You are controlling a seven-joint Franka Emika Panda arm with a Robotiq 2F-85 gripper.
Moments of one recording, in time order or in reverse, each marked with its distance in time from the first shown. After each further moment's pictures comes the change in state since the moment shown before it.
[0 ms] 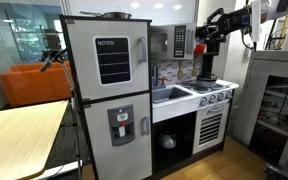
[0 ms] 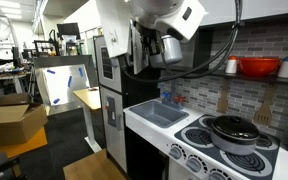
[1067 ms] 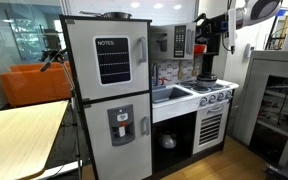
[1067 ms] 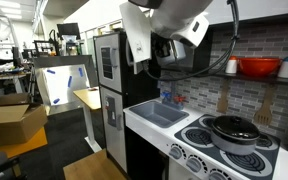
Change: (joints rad) arm -0.011 0.157 0.095 0.151 0.111 0.000 -0.031
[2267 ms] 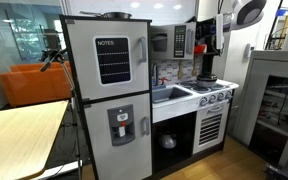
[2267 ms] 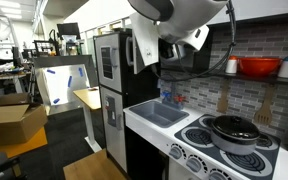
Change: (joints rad) arm -0.003 0.096 0.053 0.097 0.075 0.000 -0.027
